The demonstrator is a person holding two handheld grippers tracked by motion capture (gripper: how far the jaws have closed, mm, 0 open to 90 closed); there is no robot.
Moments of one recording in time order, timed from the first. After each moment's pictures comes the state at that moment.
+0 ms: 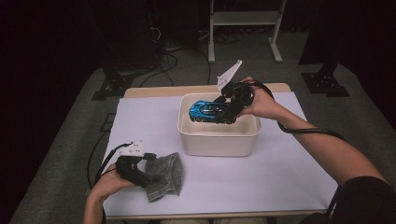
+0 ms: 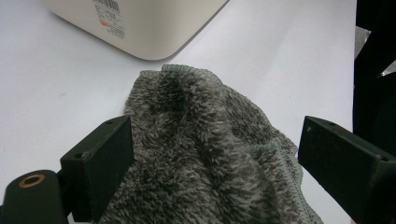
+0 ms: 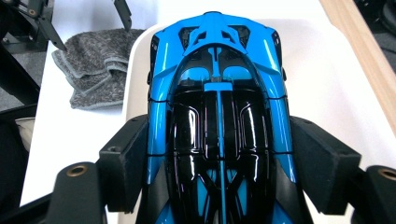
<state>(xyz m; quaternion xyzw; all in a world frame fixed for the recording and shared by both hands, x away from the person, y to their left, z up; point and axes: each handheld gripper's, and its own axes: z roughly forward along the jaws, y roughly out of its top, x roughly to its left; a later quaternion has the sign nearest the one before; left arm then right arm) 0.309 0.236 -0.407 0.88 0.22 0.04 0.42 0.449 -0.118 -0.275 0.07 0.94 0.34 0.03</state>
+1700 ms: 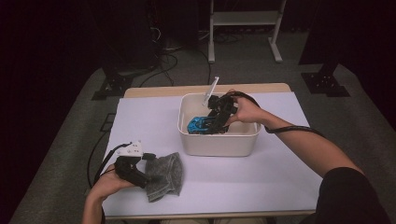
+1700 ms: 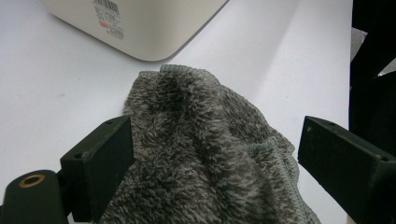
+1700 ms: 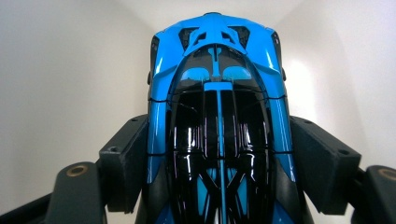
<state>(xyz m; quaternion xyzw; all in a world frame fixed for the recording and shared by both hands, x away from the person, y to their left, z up) 0.308 0.238 -0.406 0.88 0.22 0.04 0.43 0.481 -0.081 -0.344 0.07 0.97 0.24 -0.02</state>
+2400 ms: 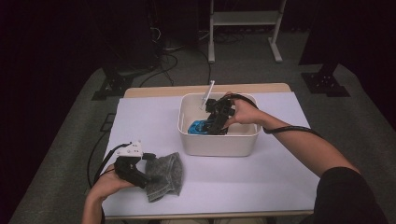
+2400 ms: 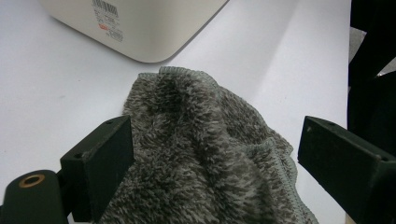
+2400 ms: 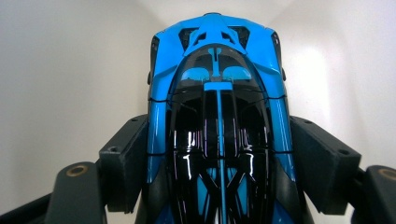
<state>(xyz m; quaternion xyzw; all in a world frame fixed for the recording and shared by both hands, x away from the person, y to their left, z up) 0.307 0.238 -0.405 0.88 0.22 0.04 0.43 0.482 -0.073 -0.356 0.07 0.98 0.21 -0.03</state>
